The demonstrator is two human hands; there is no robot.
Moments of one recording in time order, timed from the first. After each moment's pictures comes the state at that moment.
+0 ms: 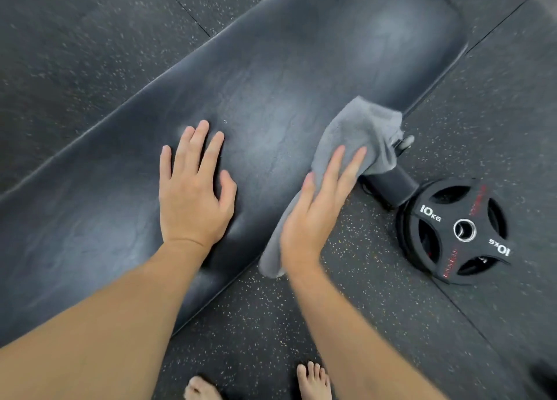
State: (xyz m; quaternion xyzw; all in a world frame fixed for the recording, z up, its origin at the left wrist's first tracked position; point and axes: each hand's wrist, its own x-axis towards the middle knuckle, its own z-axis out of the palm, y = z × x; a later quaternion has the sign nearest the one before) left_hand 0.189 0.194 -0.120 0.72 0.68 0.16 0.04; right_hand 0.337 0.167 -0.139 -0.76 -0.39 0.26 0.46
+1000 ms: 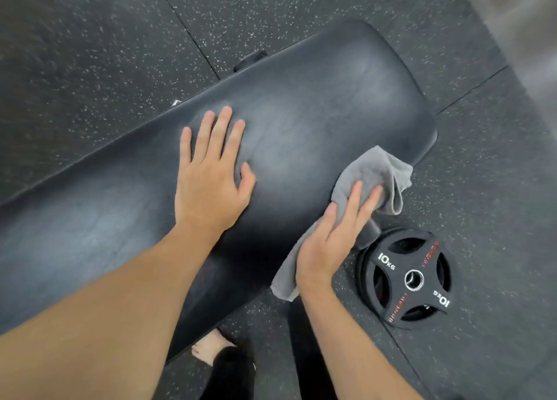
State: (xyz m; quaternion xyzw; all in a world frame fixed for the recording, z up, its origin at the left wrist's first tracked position) left_hand 0.259 0.323 -0.117 0.72 0.68 0.08 0.07; right_hand 0.422 0.258 -0.123 -0.79 -0.38 0.24 0.42
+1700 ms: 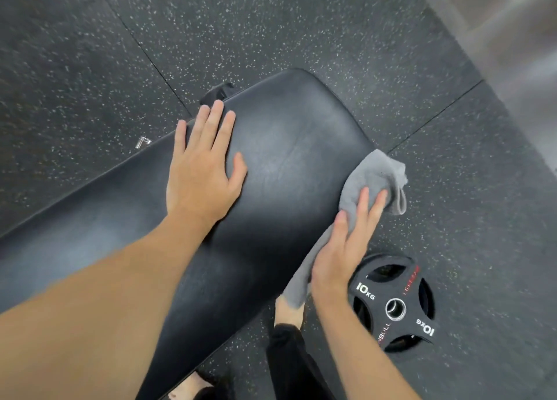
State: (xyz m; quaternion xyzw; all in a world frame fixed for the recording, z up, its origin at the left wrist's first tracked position) left_hand 0.331 0.435 -0.116 0.73 0.67 0.10 0.09; right_hand 0.523 0.341 -0.118 -0.77 -0.35 0.30 0.45
